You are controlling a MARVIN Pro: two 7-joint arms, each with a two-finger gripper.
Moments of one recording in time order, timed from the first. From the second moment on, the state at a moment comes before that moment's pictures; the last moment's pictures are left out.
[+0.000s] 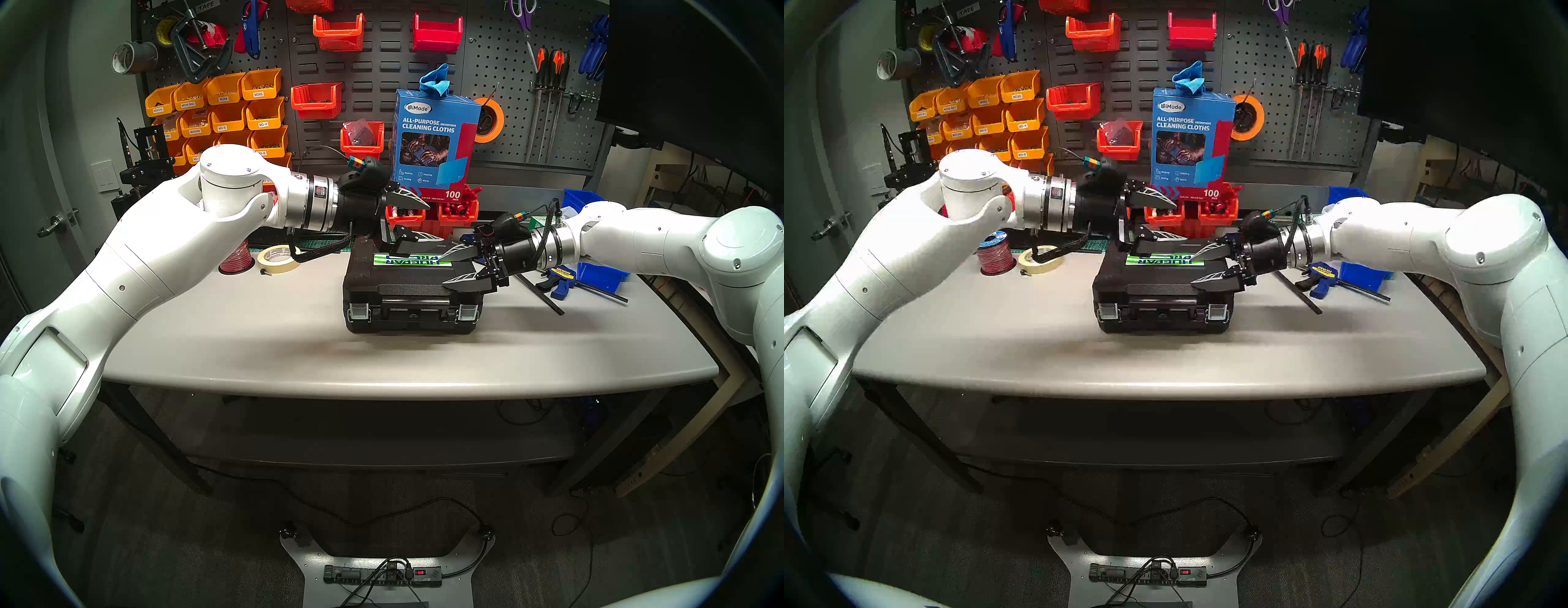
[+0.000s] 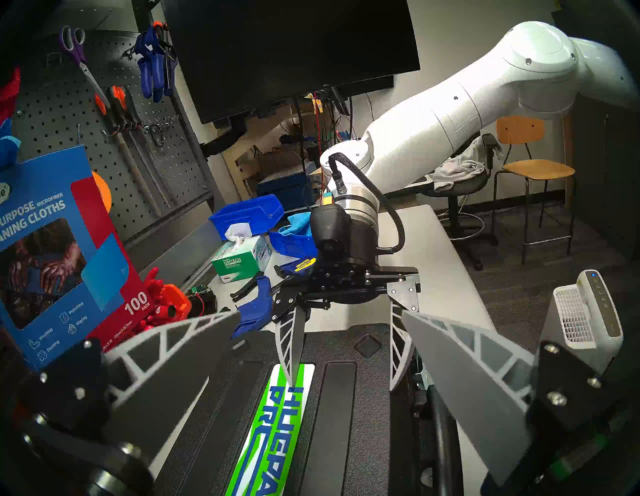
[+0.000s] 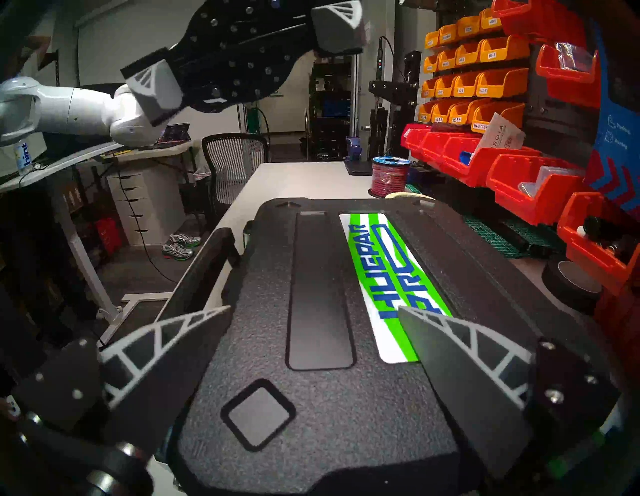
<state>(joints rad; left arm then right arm) 0.46 -0.85 -0.68 -1.48 -0.76 0.25 -0.89 0.11 -1.06 -0.89 -0.63 1.99 -0.36 1.47</state>
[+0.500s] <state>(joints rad) 0.46 -0.85 -0.68 -1.48 -0.76 0.25 -0.89 0.08 -1.08 -0.89 -0.57 2.02 -0.33 1.49</state>
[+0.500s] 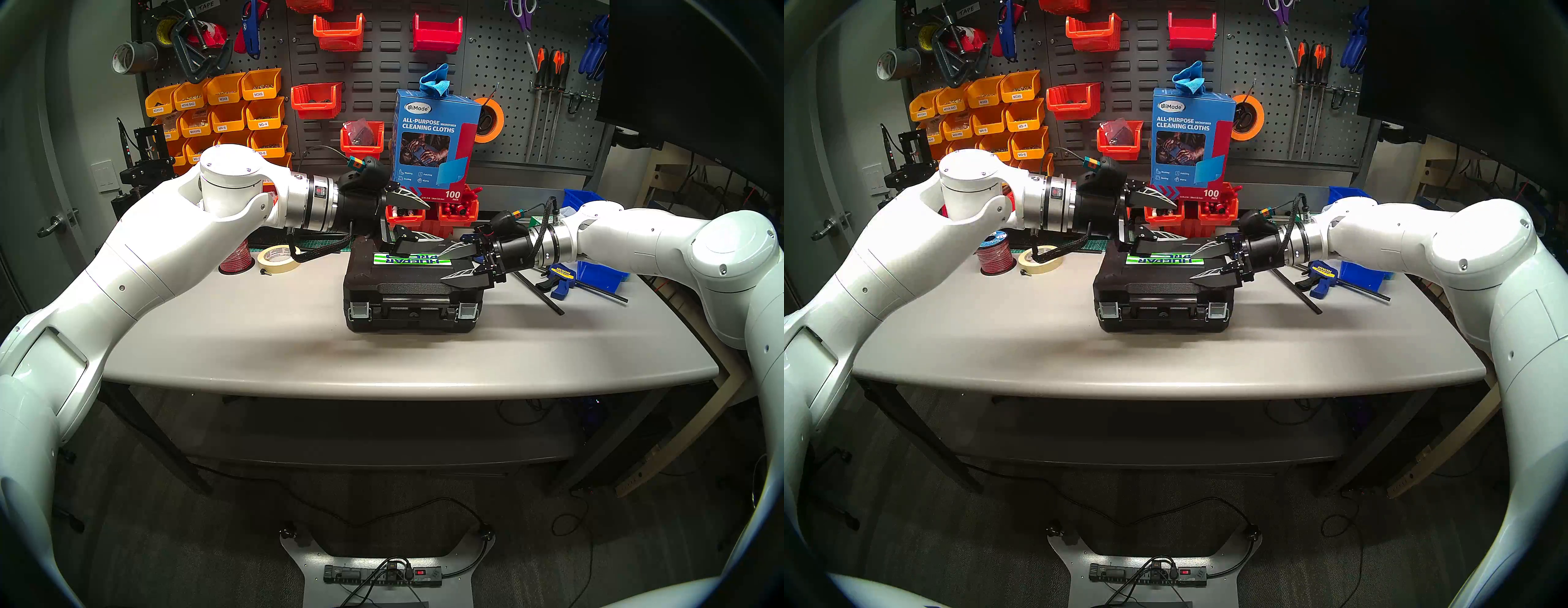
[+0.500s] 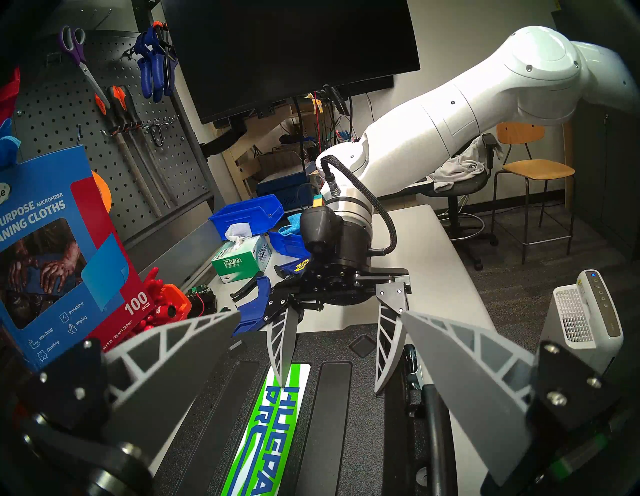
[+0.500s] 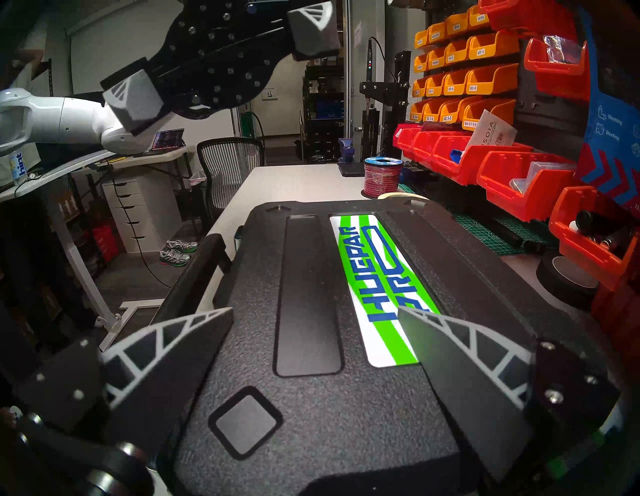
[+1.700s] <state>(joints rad) 0.46 -0.85 -0.68 -1.48 -0.76 0.25 -0.89 0.09 -1.11 -0.92 -0.53 2.02 -0.35 1.49</state>
